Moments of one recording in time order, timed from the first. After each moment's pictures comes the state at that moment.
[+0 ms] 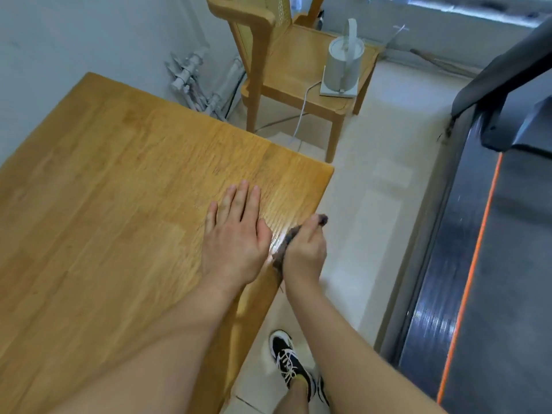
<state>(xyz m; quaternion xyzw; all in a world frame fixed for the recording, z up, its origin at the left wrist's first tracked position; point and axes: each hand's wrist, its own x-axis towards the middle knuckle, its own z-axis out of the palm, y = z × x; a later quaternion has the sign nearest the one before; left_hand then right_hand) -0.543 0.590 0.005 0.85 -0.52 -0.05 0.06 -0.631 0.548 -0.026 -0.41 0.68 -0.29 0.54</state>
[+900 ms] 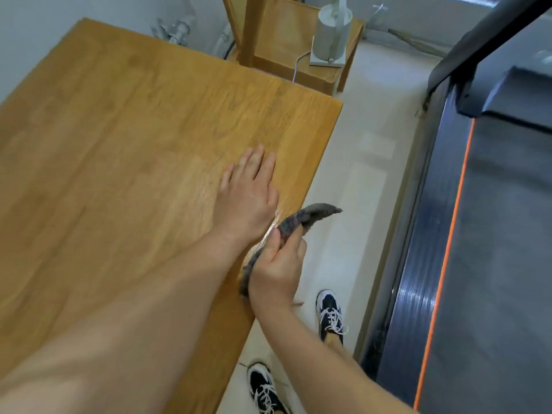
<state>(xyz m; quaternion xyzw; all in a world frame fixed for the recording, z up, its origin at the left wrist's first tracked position) -0.538 0.652 0.002 0.79 -0.60 -0.10 0.10 -0.630 0.718 -0.022 -0.52 0.67 -0.27 0.45</state>
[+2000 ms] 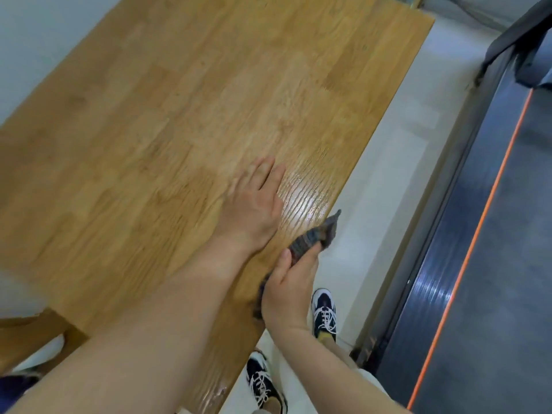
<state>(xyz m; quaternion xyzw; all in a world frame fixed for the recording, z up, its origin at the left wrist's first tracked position) -0.524 0.917 0.002 0.80 -0.58 -0.12 0.09 -0.648 0.976 -0.008 -0.57 0.63 -0.23 0.48</state>
